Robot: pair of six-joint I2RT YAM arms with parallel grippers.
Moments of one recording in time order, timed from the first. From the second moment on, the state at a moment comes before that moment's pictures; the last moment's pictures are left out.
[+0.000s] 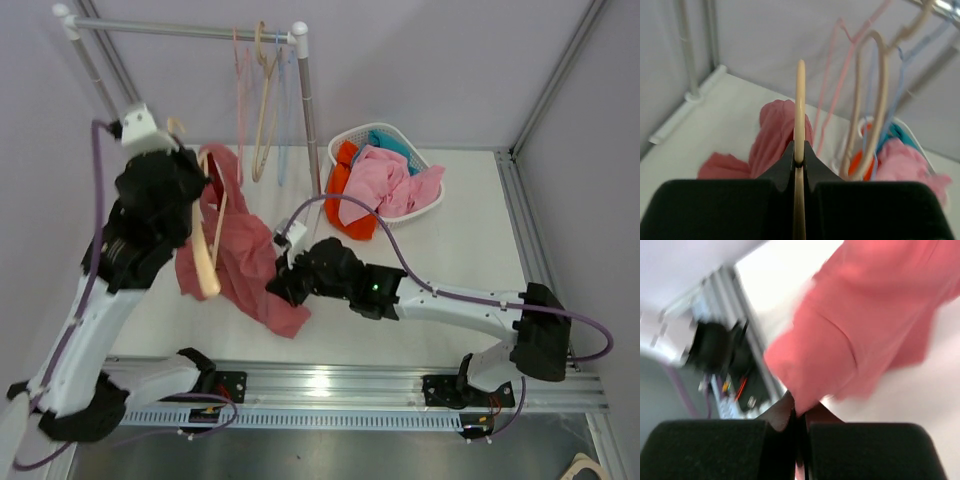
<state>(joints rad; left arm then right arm) -0.51 1.18 1.70 -0.60 -0.80 -0.32 1.23 1.44 1.07 0.01 -0.04 0.33</state>
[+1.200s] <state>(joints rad) -0.86 0.35 1.33 -0.86 -0.82 -0.29 1.05 2.53 2.15 -0.31 -0.02 0.32</state>
